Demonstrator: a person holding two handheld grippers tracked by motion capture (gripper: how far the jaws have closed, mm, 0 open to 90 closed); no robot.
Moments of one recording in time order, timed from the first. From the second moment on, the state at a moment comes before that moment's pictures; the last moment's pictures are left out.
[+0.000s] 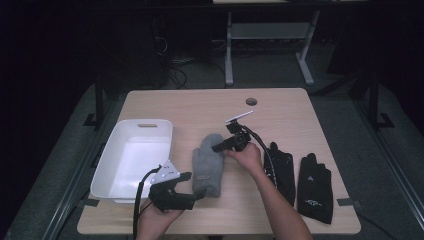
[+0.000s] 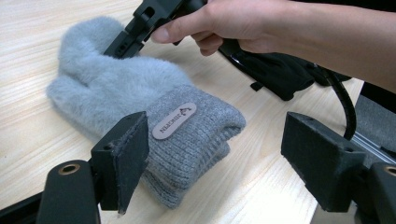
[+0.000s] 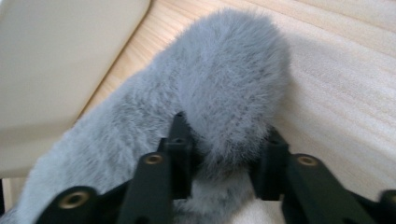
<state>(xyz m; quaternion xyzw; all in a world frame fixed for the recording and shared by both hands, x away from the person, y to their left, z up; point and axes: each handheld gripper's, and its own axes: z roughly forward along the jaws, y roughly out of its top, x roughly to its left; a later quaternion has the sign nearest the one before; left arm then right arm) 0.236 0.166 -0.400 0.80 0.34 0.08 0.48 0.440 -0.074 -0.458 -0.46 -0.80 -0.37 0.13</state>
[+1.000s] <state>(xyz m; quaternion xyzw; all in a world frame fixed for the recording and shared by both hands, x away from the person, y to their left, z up) 0.274 0.131 -0.399 0.80 0.37 0.02 0.48 0.401 -0.154 -0.444 -0.46 -0.80 -0.39 0.08</state>
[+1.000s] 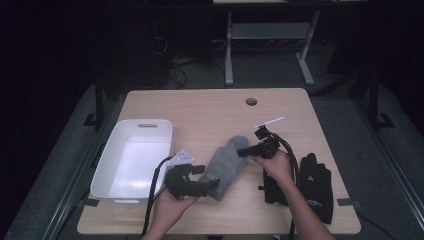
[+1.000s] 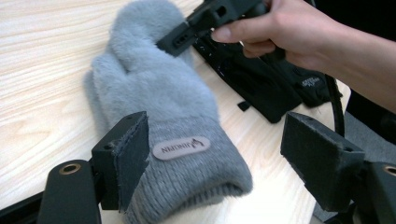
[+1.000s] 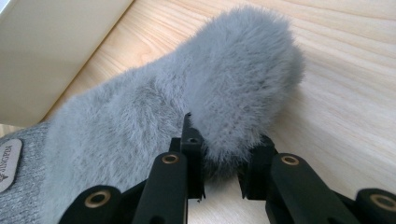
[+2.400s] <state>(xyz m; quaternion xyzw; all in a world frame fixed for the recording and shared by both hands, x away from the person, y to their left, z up) 0.304 0.131 -0.456 0.78 0.47 -0.16 0.39 0.408 -0.153 -0.468 -0.49 -0.76 -0.41 0.14</state>
